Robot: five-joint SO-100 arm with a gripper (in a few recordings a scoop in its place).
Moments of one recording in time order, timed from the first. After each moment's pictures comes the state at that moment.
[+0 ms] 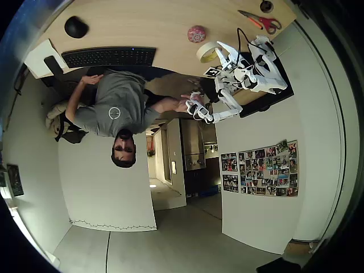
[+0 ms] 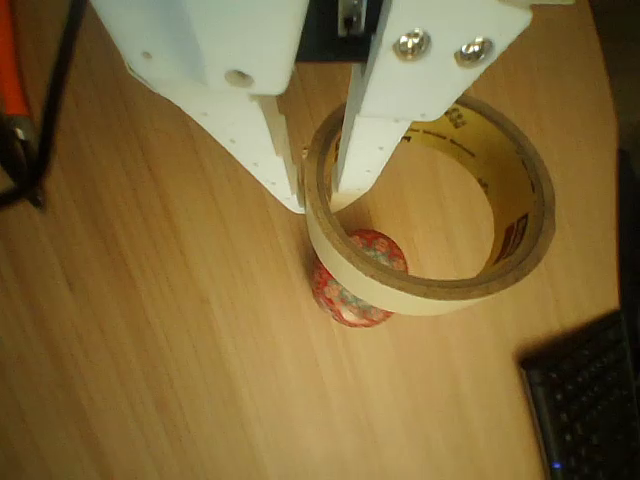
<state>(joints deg) -15.0 123.0 130.8 49.8 -59.1</state>
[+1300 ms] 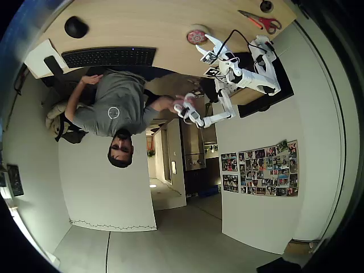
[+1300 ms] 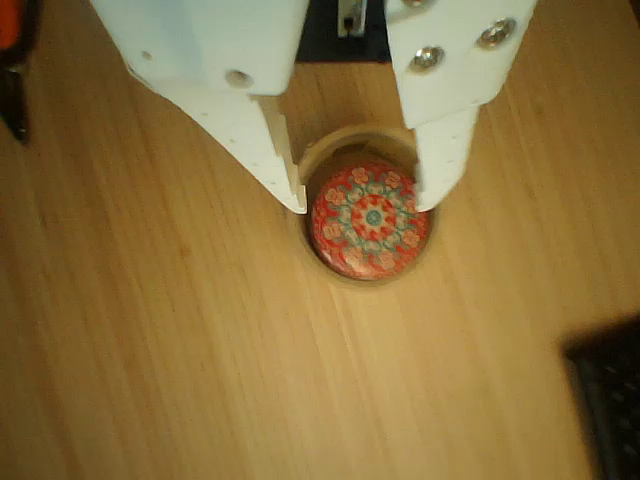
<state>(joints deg) -13.2 96.7 106.4 54.8 -64.2</state>
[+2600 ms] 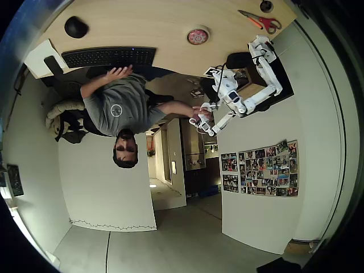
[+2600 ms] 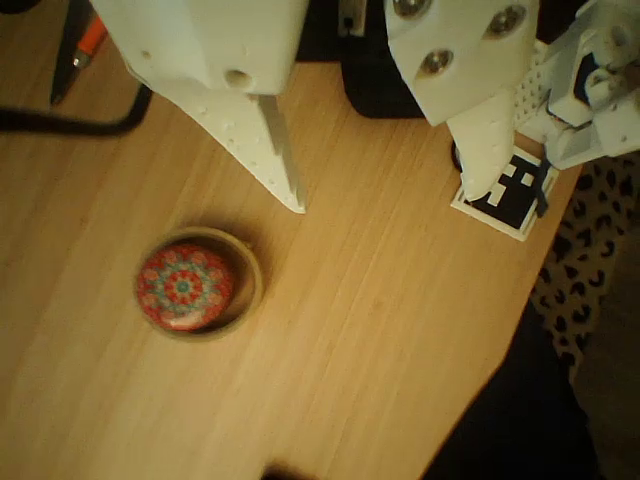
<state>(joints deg) -41.2 110.3 91.2 82.8 -76.3</state>
